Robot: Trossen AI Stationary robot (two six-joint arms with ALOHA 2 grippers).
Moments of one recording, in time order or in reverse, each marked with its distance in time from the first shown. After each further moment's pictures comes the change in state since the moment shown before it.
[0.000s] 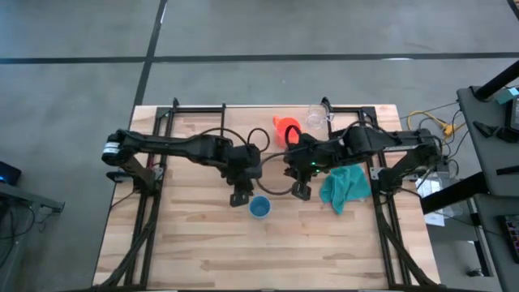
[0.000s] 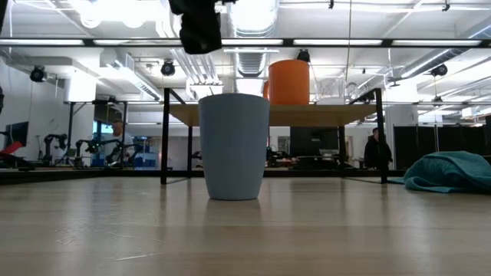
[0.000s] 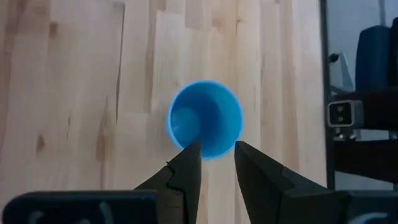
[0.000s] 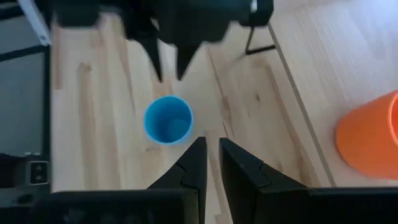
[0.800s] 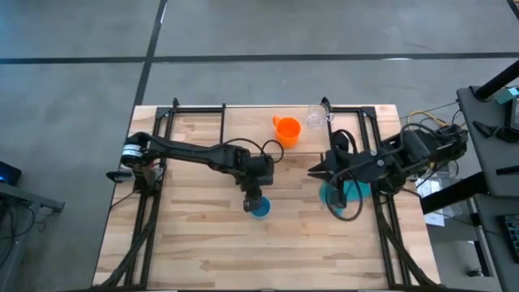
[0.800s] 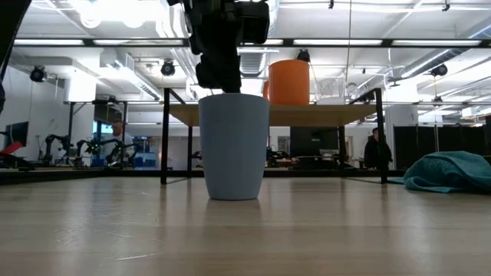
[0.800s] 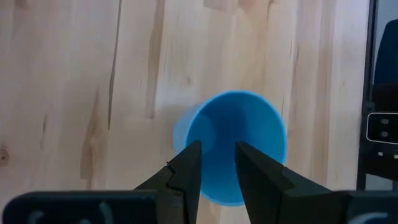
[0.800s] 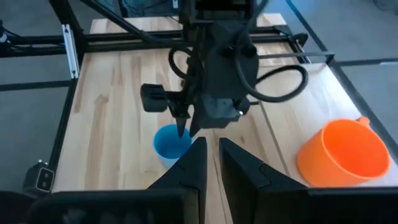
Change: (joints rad) left arm 0.000 0.174 -0.009 0.093 0.000 -0.035; right arm 0.241 -0.248 -0.096 0.066 0.288 -0.037
